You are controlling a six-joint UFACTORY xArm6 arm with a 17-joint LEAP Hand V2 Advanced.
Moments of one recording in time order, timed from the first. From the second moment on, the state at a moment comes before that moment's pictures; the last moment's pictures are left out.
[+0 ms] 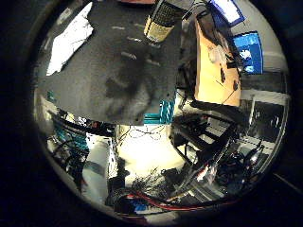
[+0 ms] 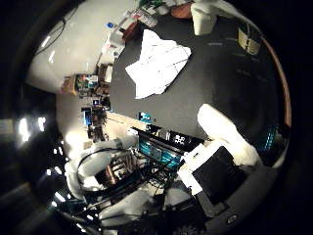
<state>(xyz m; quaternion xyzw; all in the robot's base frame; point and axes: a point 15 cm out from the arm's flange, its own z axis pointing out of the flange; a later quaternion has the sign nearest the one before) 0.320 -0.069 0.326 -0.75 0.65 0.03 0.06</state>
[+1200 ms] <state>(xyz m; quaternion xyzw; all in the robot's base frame) 0.318 -0.112 0.370 -0.69 0.70 0.00 0.17</state>
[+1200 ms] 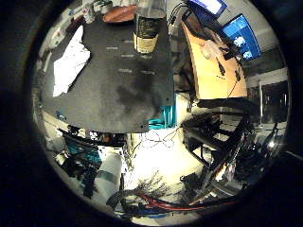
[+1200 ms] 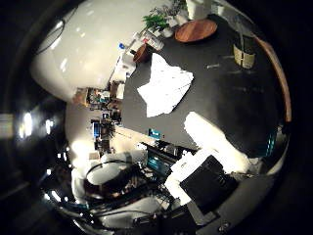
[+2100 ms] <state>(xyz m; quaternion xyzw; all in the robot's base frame) 0.304 -0.167 0.383 -0.62 0.74 -0.03 0.25</state>
